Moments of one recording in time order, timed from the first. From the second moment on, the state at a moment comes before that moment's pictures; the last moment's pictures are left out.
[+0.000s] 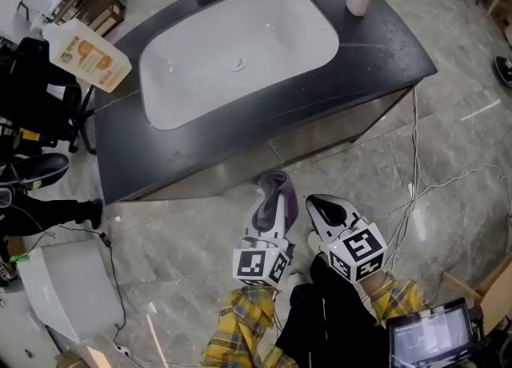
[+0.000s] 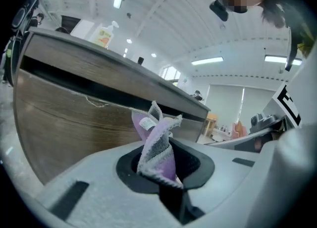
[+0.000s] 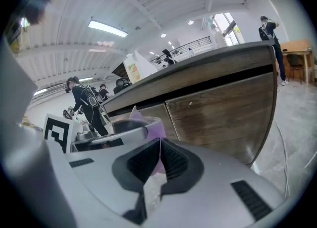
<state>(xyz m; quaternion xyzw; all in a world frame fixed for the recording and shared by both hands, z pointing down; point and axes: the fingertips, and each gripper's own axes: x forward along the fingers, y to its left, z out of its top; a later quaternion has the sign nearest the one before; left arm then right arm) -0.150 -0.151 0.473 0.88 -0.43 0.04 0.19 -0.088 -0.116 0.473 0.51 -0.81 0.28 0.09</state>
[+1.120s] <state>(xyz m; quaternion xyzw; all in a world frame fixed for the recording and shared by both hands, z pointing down) -0.230 -0.052 0.330 0.90 -0.42 -0.02 0.15 -0.162 -0.030 0.345 0.54 -0.81 0.22 0.06</state>
